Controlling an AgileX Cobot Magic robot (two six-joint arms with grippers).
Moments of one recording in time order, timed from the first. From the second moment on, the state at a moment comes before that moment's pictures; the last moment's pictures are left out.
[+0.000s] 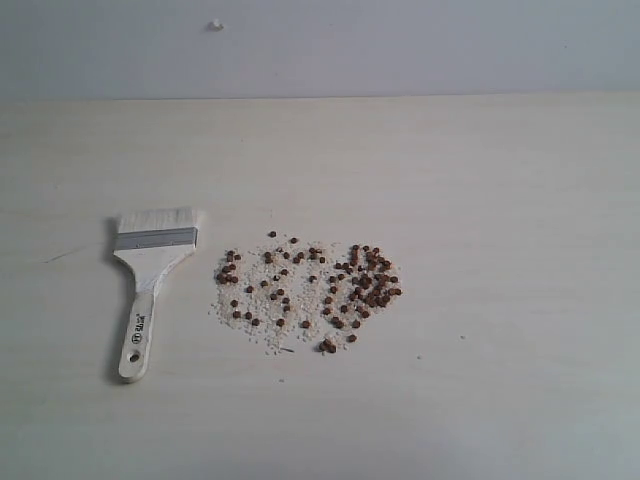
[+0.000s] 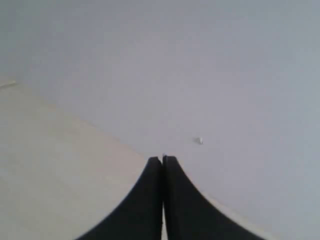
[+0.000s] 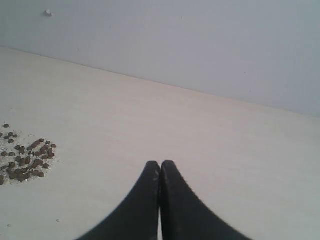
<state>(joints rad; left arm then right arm) -0.08 0.01 0.00 -0.99 0.01 0.41 0.17 0.01 0.00 0.00 0.30 -0.14</state>
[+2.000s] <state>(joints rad) -0.53 1.80 -1.09 -0.06 0.87 -0.31 0.17 0.01 0.00 0.00 0.27 -0.14</state>
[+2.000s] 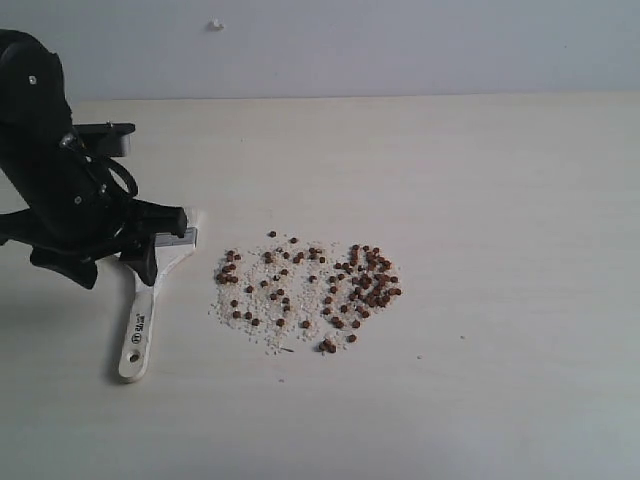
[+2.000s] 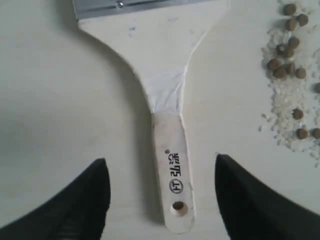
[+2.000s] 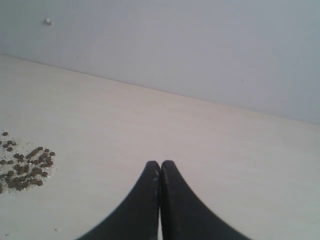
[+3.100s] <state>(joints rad) -0.54 1.90 -0.98 -0.08 0.60 -0.34 0.17 0.01 0.00 0.00 0.27 -0.14</state>
